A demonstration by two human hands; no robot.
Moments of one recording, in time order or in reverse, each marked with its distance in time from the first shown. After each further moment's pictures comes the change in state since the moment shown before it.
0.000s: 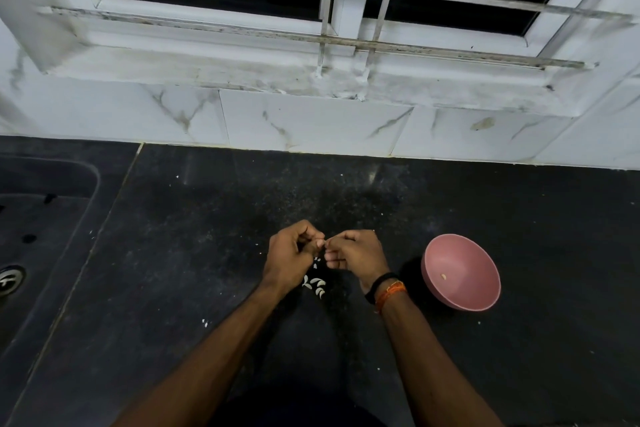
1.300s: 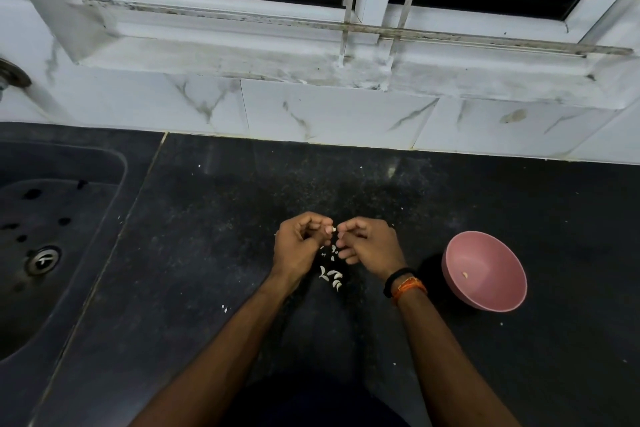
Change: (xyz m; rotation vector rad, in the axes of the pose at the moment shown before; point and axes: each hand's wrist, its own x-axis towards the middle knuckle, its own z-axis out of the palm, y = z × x) left_hand 0.001 -0.010 -0.006 -0.299 0.089 -0.133; right_hand 0.004 0.000 0.000 -0.312 -0.055 -0.183
